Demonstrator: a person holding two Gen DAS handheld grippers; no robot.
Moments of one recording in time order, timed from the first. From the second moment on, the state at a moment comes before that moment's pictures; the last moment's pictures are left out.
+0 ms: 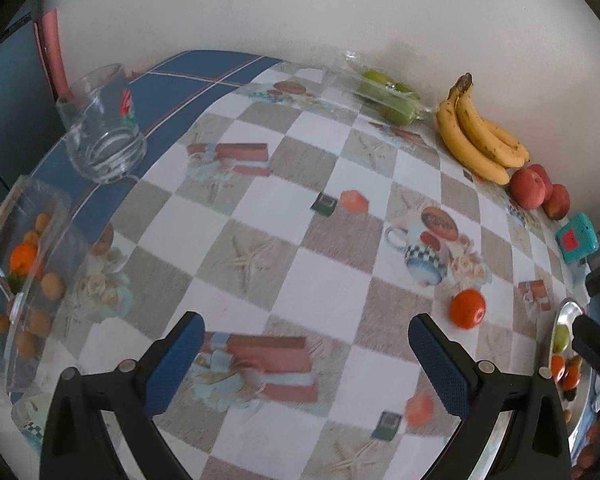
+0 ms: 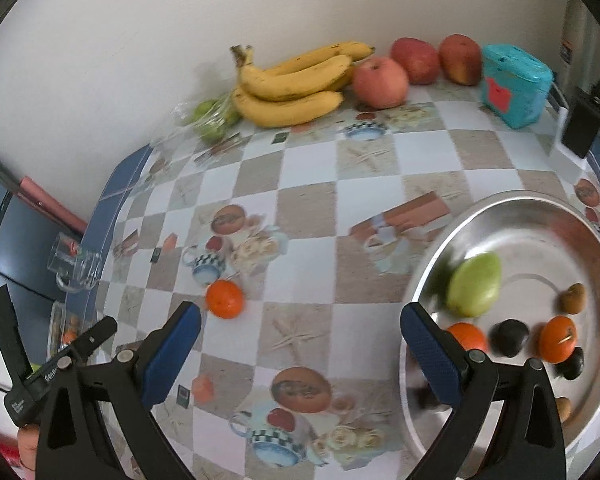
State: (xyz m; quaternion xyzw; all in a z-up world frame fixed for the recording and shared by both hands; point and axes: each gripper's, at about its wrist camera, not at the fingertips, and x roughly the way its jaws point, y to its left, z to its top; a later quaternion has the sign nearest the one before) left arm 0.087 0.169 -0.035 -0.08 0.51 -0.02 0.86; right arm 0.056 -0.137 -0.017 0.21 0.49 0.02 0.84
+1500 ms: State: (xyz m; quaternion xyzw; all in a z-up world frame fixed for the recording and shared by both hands) left arm 0.117 -0.014 -0.041 0.06 0.53 -0.04 0.85; right arm 0.036 -0.219 -0.028 0.21 0.50 -0.12 0.83
